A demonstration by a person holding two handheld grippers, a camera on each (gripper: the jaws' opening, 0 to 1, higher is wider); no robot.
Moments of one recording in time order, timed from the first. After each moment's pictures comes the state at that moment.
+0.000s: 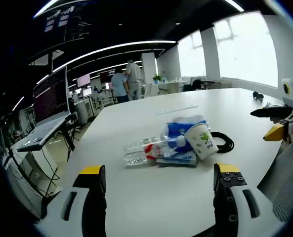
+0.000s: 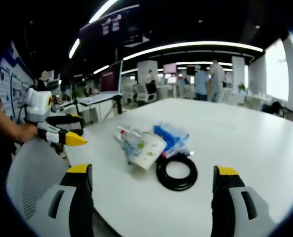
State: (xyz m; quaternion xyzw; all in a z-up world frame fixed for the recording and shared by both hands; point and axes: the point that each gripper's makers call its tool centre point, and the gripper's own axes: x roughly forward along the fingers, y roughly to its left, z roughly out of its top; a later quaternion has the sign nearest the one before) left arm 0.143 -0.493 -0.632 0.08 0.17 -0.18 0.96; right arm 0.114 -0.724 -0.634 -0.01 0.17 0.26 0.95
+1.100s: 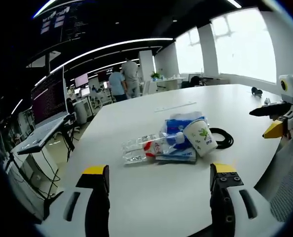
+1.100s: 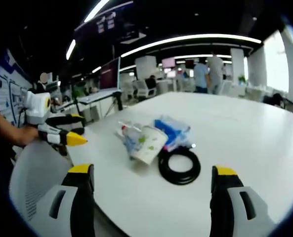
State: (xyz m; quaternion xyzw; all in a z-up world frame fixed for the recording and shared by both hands) left arm 0.142 -0.494 -0.635 0.10 0.18 -0.19 0.96; right arm 0.111 -0.723 -0.643 0.00 0.20 0.26 0.94
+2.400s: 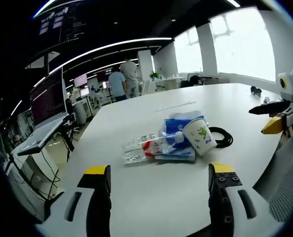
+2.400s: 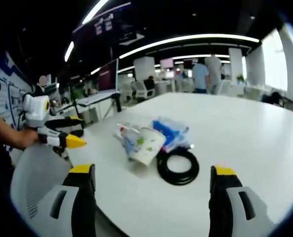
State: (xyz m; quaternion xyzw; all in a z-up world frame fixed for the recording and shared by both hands) left arm 0.140 -0.494 -0.637 0.10 0.19 -0.19 0.96; right arm 0.111 -0.725 -0.642 0.01 0.20 0.26 0.95
